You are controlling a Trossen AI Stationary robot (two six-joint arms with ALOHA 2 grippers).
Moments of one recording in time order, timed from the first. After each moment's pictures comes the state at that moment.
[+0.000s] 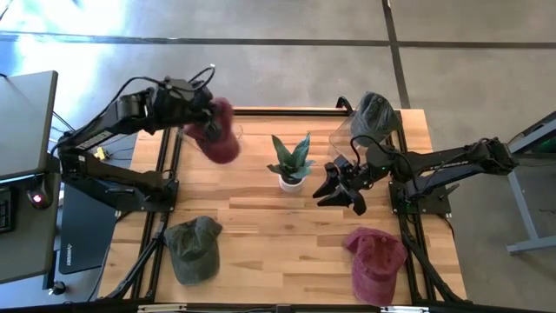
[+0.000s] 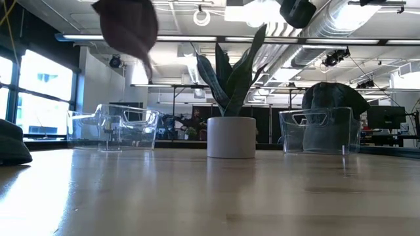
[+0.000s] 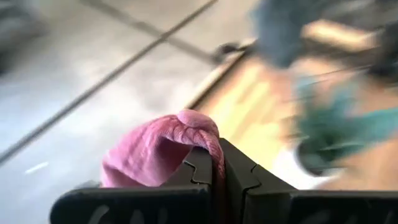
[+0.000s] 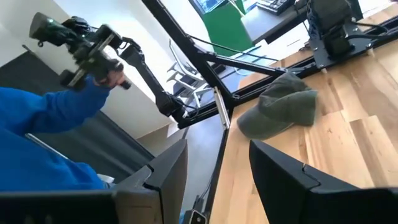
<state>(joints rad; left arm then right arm) 0.33 1.12 1.54 -0.99 -0.35 -0.14 0.07 1.06 0.74 0.22 -0.39 0.63</state>
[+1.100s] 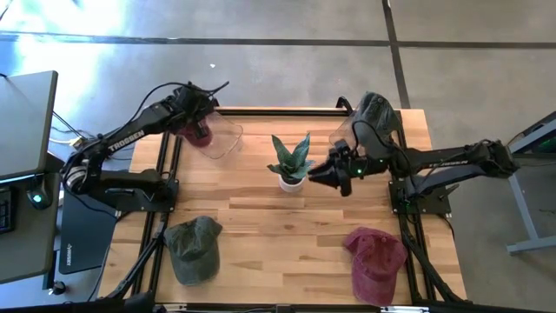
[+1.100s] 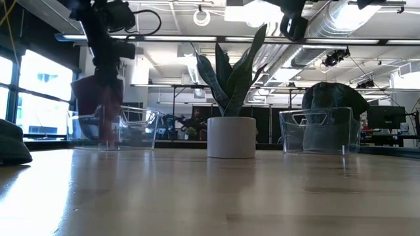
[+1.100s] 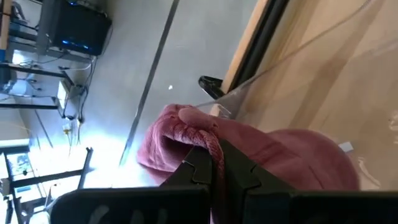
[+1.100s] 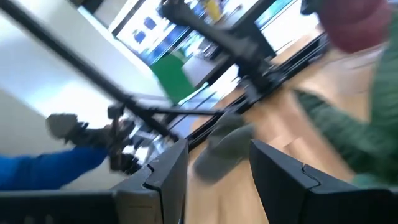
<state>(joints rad) 0.79 1.11 0.95 -0.68 -0.48 0.60 -0.02 1.06 0.74 0.22 -0.16 0.75</state>
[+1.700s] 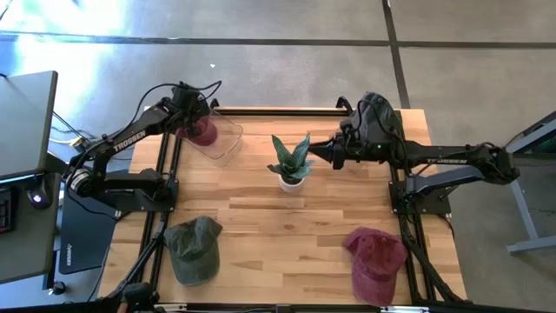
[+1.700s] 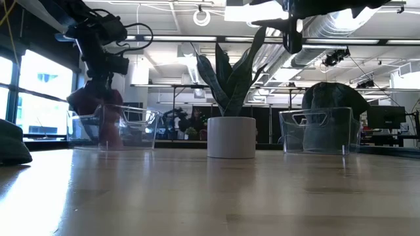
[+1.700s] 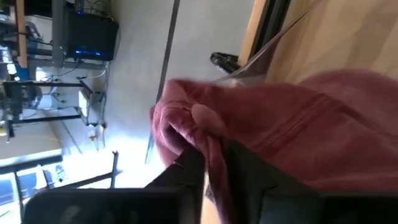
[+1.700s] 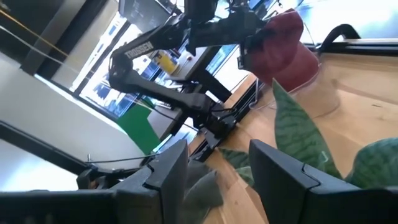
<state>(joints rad) 0.94 1.11 0.82 -0.49 -0.45 0.89 -0.19 1.06 0.74 0.23 -0.06 0.86</state>
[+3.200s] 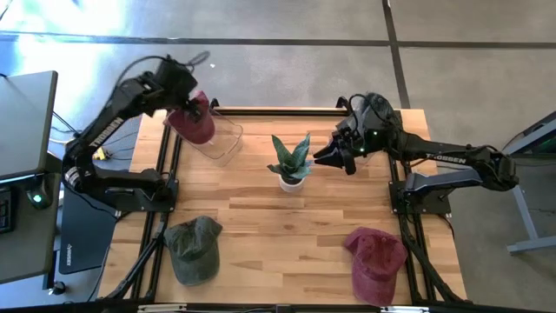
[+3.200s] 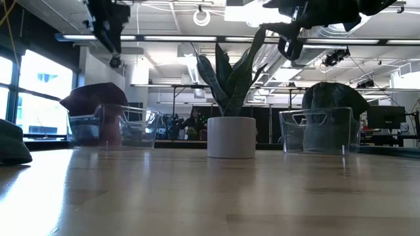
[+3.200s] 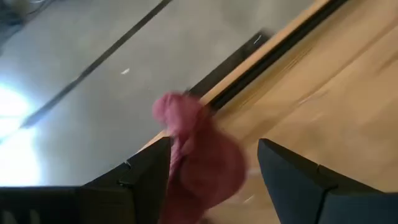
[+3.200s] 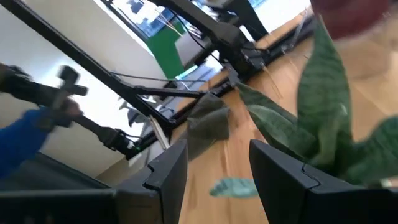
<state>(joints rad) 0.82 1.14 1.44 -1.15 -0.29 0.09 -0.37 1.06 0.74 0.10 -0.58 0.61</state>
